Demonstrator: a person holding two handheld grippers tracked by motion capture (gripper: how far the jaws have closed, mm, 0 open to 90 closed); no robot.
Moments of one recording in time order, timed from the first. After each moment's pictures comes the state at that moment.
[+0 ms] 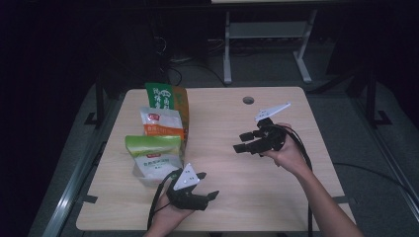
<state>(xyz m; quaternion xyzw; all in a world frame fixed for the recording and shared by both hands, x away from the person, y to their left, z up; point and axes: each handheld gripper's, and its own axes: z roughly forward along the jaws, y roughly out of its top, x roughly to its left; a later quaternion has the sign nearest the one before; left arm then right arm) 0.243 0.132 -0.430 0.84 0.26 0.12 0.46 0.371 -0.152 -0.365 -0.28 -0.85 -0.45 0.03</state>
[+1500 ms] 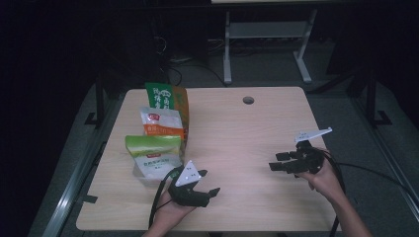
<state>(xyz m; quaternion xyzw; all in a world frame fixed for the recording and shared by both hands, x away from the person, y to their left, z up) 0.250 0.128 -0.431 0.84 0.26 0.12 0.46 0.328 -0.253 -0.420 -0.38 -0.82 -0.43 0.03</state>
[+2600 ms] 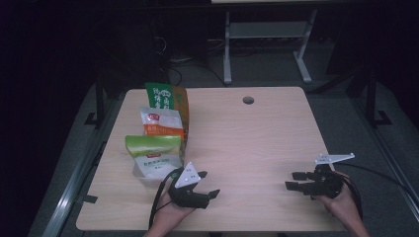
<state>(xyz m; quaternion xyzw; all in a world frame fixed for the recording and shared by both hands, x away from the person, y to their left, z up) 0.247 0.129 -0.435 0.84 0.26 0.11 0.47 0.275 -0.297 -0.456 -0.42 -0.79 -0.44 0.03</state>
